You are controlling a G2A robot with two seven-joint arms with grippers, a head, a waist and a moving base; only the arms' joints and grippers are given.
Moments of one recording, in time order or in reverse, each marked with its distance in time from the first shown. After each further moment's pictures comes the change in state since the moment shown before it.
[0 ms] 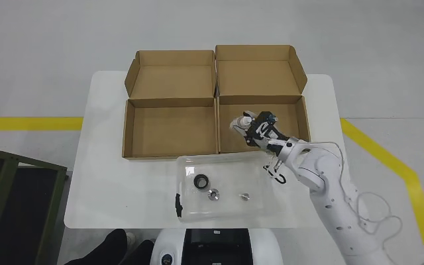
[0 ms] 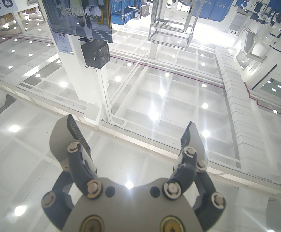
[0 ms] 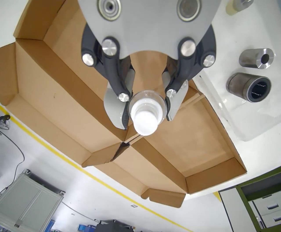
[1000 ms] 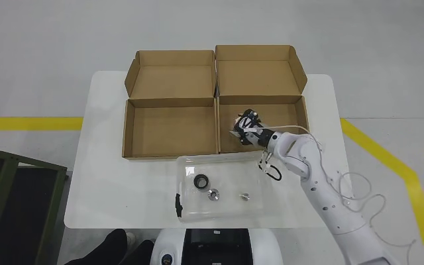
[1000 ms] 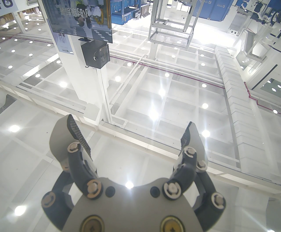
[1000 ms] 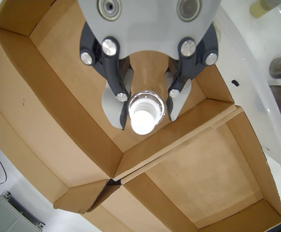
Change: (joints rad) left arm 0.000 0.000 0.000 0.000 0.000 0.000 0.000; right arm 0.150 -0.021 -0.127 0.203 -0.035 0.005 0.098
